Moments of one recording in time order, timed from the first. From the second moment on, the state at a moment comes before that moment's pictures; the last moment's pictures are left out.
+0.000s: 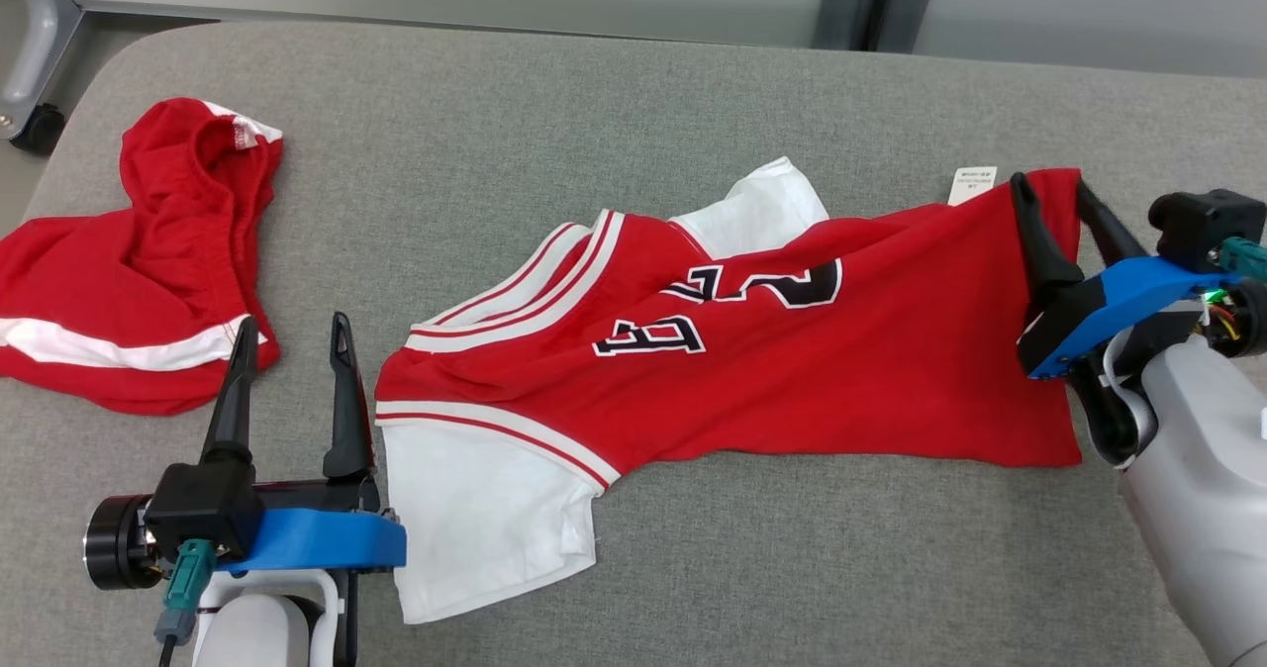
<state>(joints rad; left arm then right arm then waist) -0.14 0.05 0.00 0.15 -0.08 -0.04 -0.26 -0.76 -0.30 0.31 0.92 0.52 0.13 -0.26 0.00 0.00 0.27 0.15</state>
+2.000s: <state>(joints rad) 0.01 0.07 0.02 0.16 -0.01 -0.05 -0.26 -0.01 -0.06 -0.10 0.18 0.11 0.13 -0.18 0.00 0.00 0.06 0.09</state>
